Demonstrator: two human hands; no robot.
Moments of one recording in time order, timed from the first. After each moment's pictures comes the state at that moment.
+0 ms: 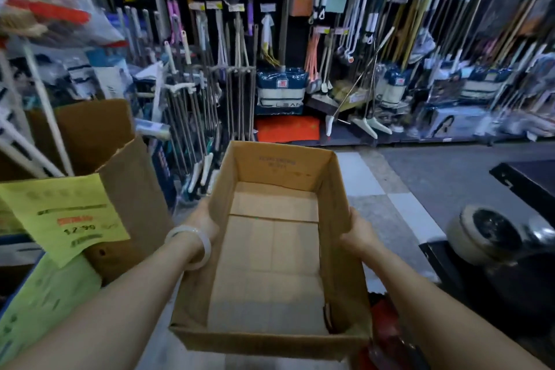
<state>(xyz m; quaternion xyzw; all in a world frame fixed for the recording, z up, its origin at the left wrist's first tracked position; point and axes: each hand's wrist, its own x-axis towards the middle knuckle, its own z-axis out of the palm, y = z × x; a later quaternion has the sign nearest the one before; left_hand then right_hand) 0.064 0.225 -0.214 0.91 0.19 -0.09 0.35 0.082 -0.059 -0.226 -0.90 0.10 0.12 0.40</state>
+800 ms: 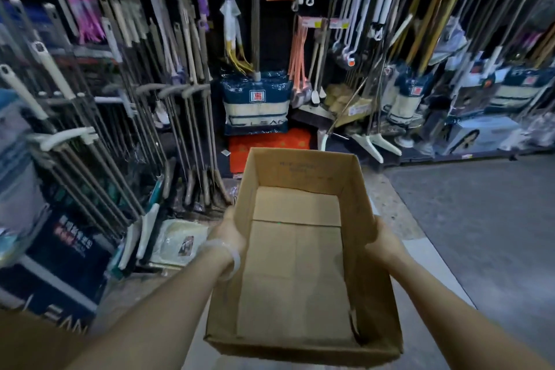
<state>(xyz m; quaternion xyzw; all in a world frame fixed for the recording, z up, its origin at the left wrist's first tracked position) 0.621 0.103 -0.261 0.88 0.21 -0.13 0.41 0.626 -0.168 -0.251 -0.92 0.17 0.13 0.32</state>
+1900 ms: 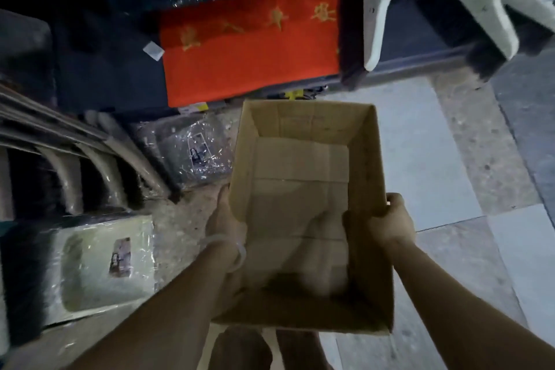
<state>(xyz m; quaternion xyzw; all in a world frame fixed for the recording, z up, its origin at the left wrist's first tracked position) 1.149 0.065 -0.709 0.85 0.33 -0.24 0.34 1.154 -0.175 -0.694 -0.83 0.37 0.25 0.32</state>
